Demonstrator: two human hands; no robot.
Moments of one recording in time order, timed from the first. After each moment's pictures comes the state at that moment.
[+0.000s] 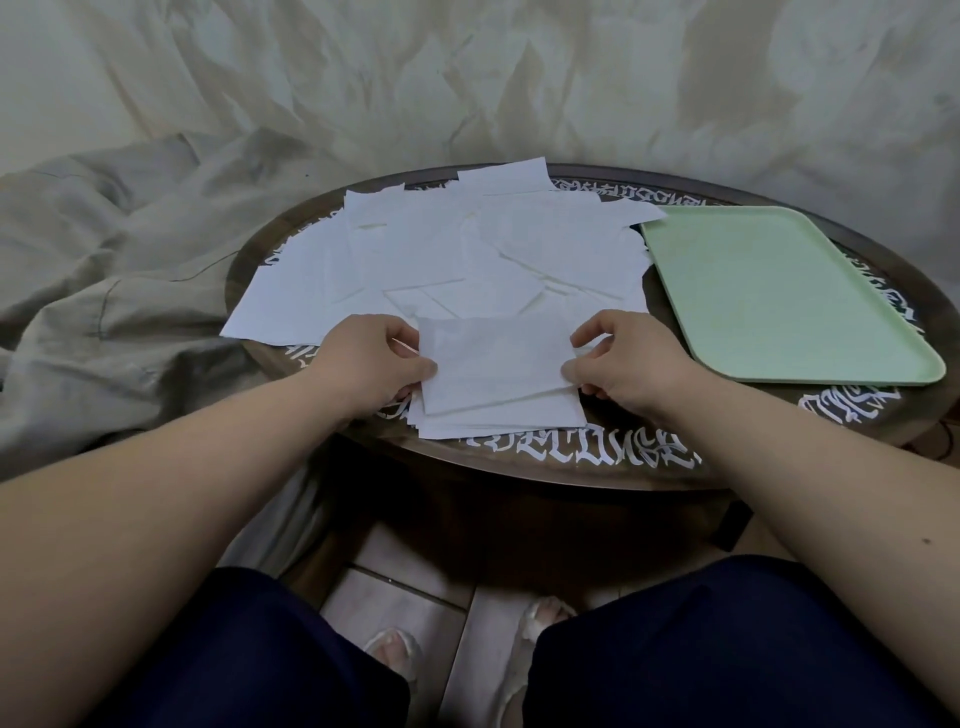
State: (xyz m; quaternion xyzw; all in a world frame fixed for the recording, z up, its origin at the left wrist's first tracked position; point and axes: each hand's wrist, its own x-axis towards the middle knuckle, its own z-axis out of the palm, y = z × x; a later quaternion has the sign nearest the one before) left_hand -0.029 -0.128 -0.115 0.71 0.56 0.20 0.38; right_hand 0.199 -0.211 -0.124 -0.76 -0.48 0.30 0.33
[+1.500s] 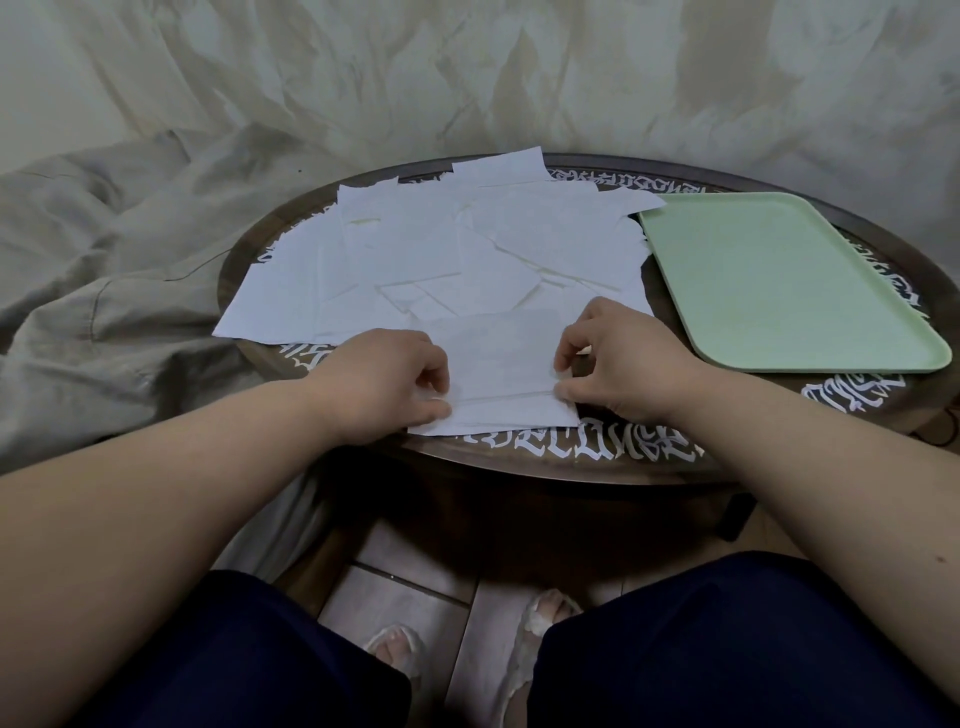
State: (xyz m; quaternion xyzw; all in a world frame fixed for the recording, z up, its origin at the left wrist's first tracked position) left_hand -0.030 -0.133 -0.113 0.92 0.37 0.00 0.11; right_hand 0.198 -0.215 -0.116 -0.70 -0.68 0.13 0.15
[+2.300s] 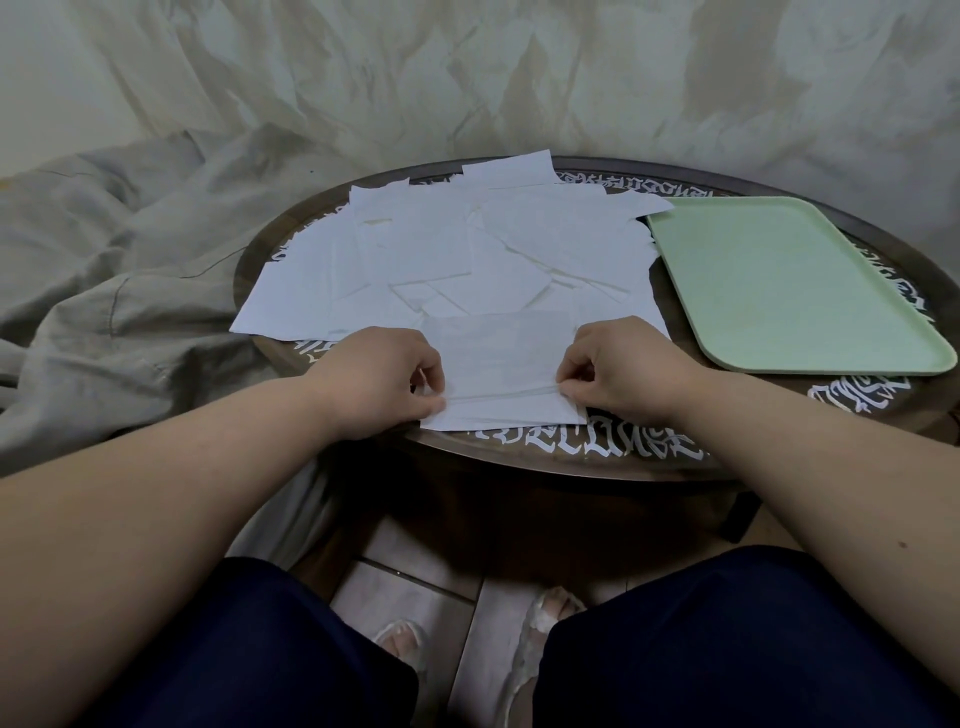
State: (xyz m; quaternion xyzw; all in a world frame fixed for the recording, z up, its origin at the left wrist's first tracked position) left_hand -0.043 -0.132 -0.113 0.91 0.39 0.03 0.13; right_hand 0.193 -0.215 -0.118 -0.67 -0.73 0.11 0.10
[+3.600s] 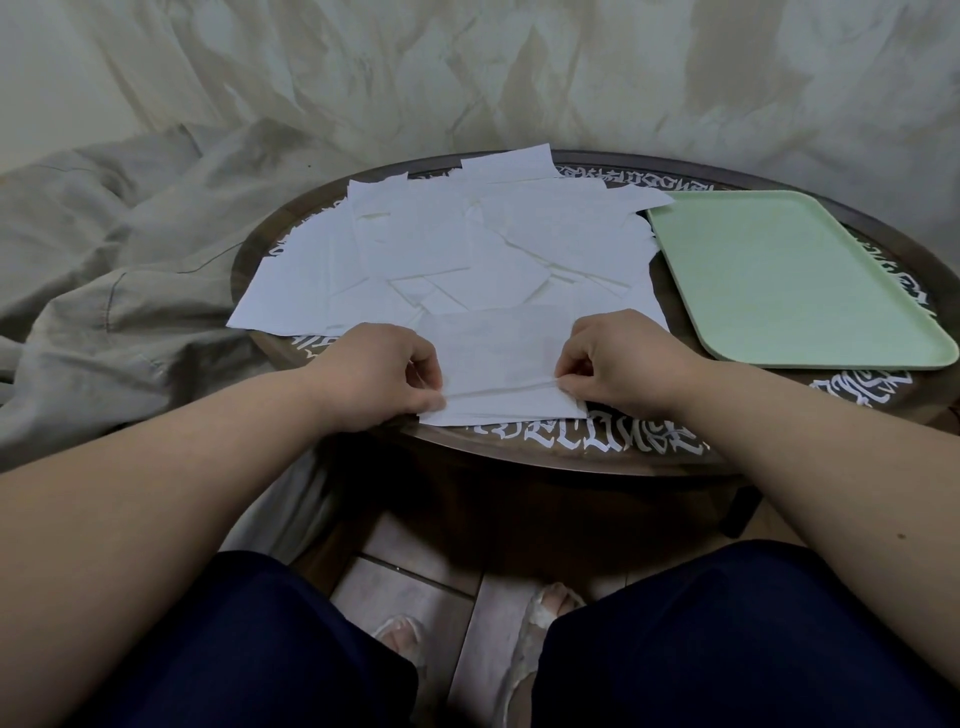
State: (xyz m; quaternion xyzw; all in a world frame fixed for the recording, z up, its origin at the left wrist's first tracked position) left_hand -0.041 -0.132 -0.114 0.89 0.43 0.03 0.18; right_hand 0.193 -0.212 -0.119 -0.66 -0.74 0.10 0.09
